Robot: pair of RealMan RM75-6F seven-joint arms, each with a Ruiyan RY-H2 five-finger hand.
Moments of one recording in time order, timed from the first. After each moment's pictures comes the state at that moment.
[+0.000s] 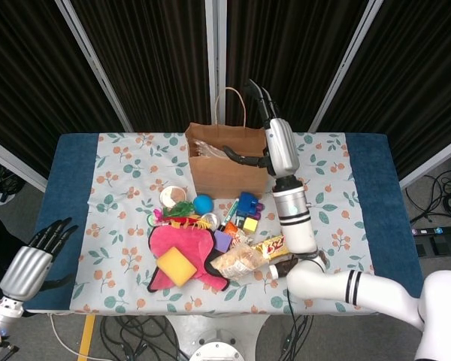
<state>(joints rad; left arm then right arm) -0.16 -1.22 0.07 -1.36 1.73 1.54 -0.17 0.95 -1.58 0.60 -1.60 -1.07 1.29 0.07</state>
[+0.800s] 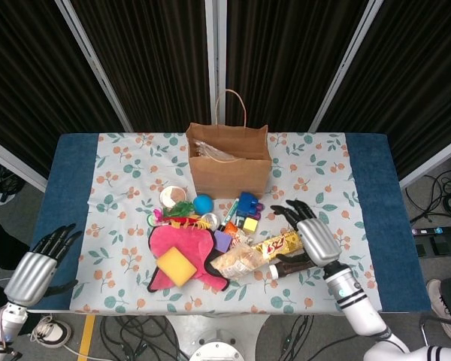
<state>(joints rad) -0.14 -1.22 0.09 -1.39 1.73 1.54 -0.14 0.54 -1.33 0.07 -1.89 -1.28 1.19 -0.08</state>
